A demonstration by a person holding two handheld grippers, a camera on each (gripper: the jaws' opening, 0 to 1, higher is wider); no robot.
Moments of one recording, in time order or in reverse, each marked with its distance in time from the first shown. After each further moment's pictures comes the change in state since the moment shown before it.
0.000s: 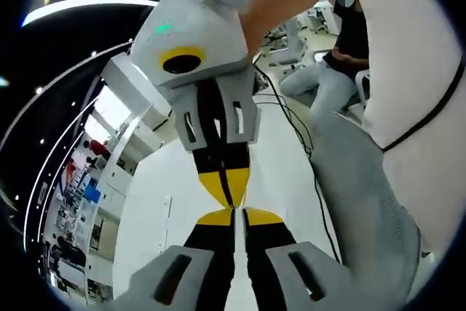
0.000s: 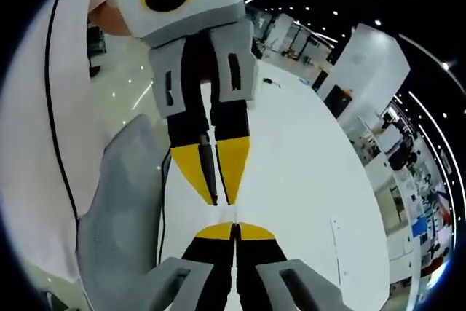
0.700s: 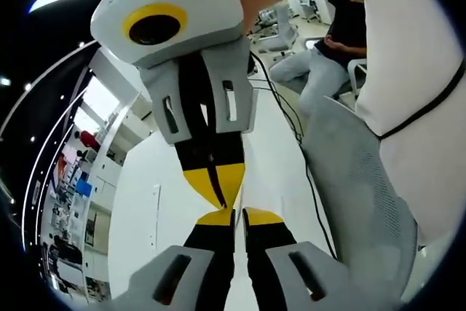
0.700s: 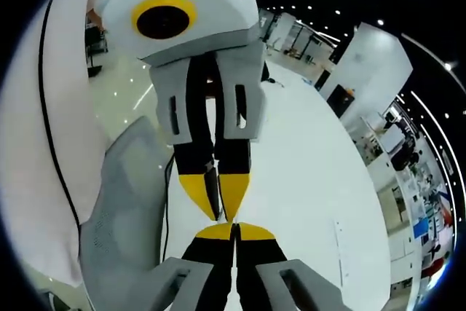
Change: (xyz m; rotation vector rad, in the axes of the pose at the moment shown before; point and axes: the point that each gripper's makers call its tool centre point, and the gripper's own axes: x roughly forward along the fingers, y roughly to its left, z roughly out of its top) left arm 0.010 -0.010 -0.014 0.006 0.076 -0.063; right arm 0.005 0.004 0.006 0.003 0.013 0.010
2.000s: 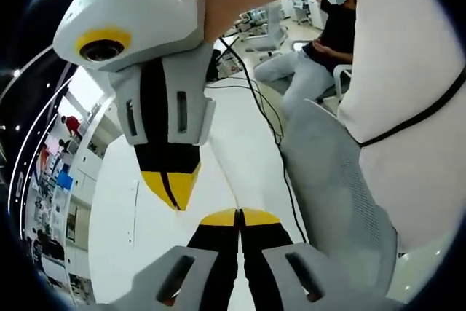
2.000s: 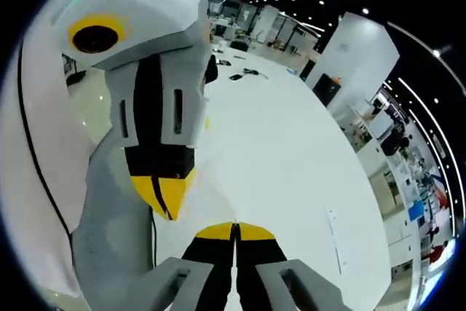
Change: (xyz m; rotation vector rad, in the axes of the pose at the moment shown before) left arm 0.002 -0.027 0.000 -0.059 0.010 -0.119; right arm 0.004 -0.020 -0.006 0.075 0.030 -0.080
